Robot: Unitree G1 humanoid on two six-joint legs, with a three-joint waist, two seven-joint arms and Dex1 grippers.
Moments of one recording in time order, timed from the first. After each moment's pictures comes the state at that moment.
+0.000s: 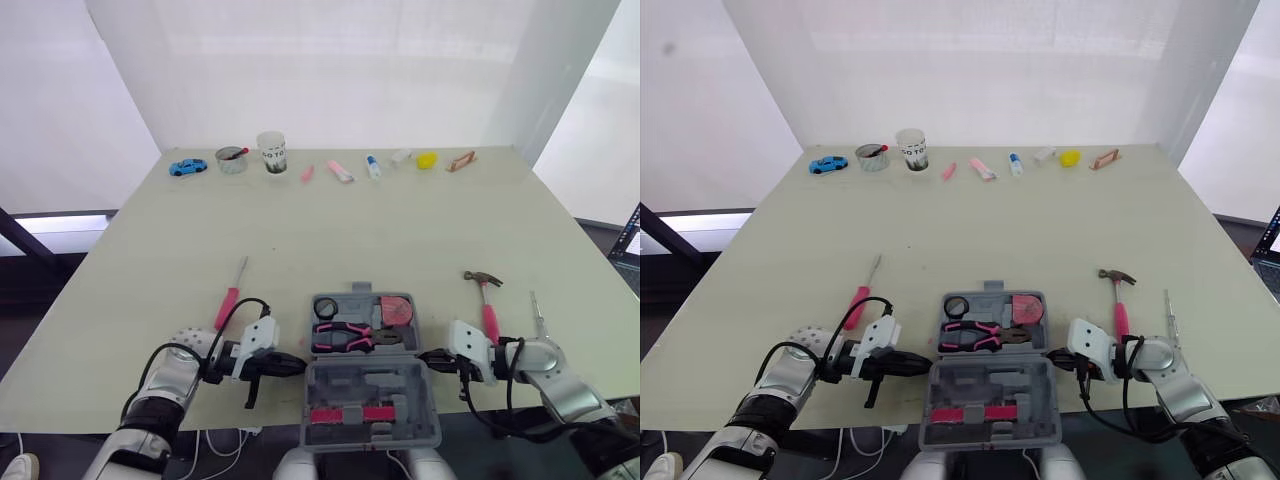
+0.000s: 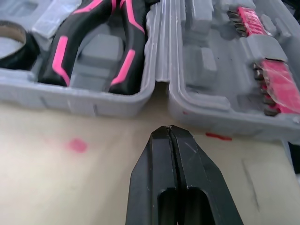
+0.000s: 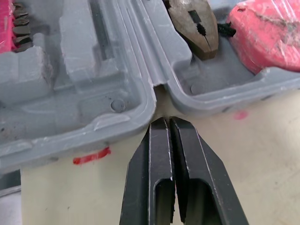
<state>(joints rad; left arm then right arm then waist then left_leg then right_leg) -0.32 0.59 -0.15 0.58 -0.14 -0.23 -1.45 -0.18 -0.59 0.25 0.18 0.06 -0.03 1.07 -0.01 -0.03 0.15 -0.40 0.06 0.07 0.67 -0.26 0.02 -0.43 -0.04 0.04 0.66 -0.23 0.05</state>
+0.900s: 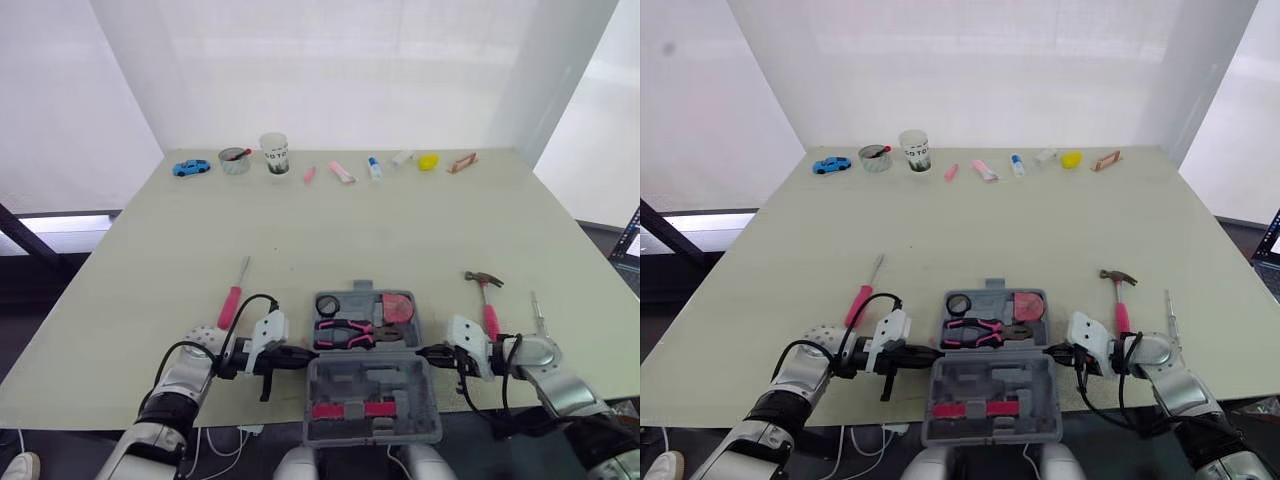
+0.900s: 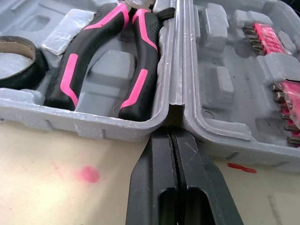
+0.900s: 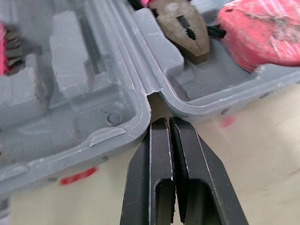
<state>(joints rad) -0.37 0.53 -0.15 0.64 -0.14 -0.22 -1.40 -0.24 -0.55 0.21 0.22 0.08 0.05 1.08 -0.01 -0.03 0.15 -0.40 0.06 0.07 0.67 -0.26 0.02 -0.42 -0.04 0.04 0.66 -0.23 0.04</state>
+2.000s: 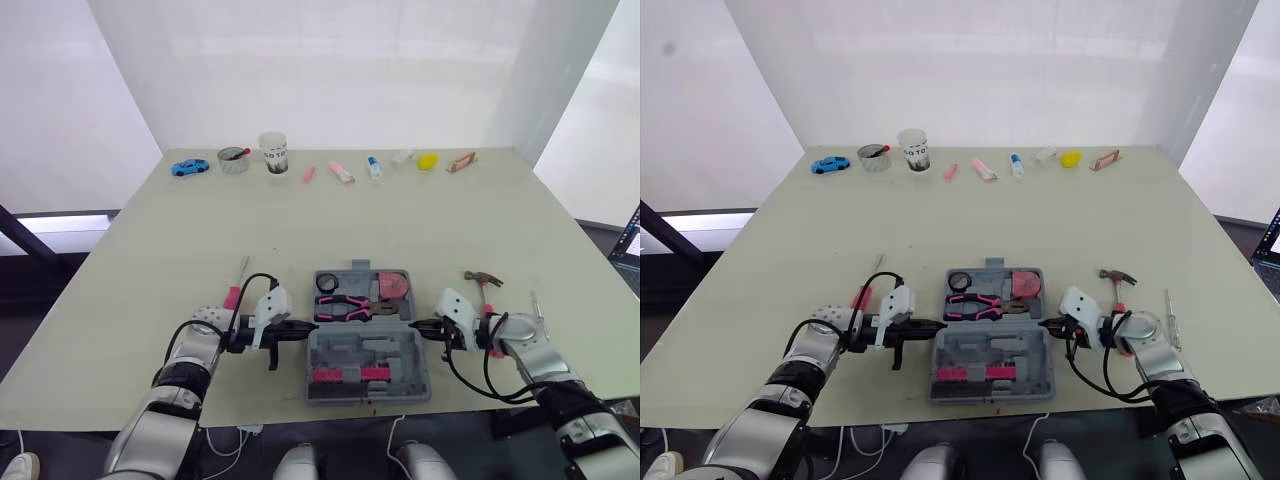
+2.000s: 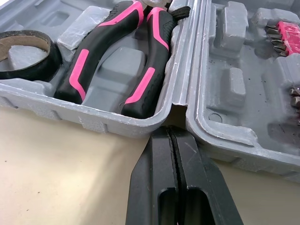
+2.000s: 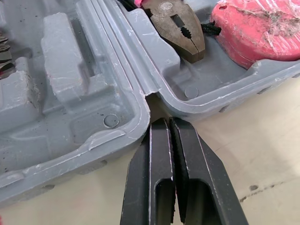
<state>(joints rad) -0.56 0.49 -0.12 0.92 -0.08 -0.33 -1.33 -0.40 -0.45 0.19 0.48 0.03 -0.03 1.06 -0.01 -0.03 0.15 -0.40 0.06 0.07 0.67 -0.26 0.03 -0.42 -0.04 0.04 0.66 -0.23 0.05</state>
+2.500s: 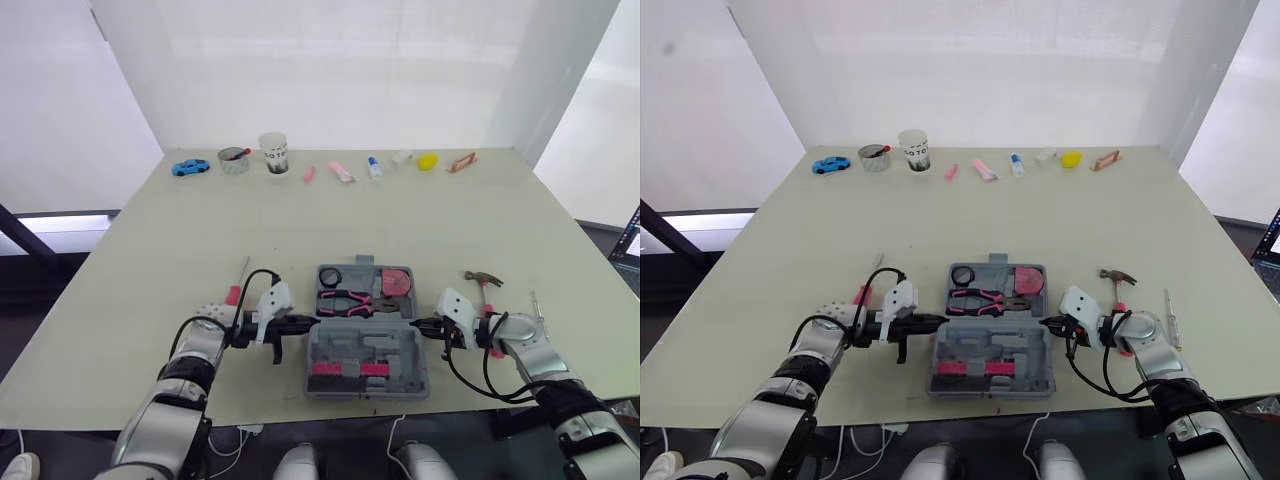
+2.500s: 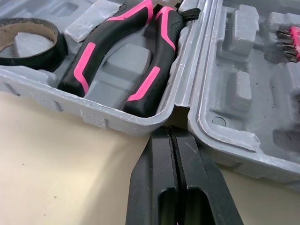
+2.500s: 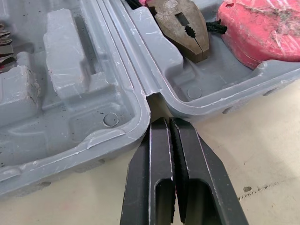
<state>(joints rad) -0.60 0.46 -0.11 0.98 -0.06 -0.34 -1.30 -0.40 -0.44 0.19 0.50 0.02 -0.06 1.05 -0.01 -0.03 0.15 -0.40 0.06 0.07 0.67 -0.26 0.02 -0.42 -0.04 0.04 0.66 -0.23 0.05</state>
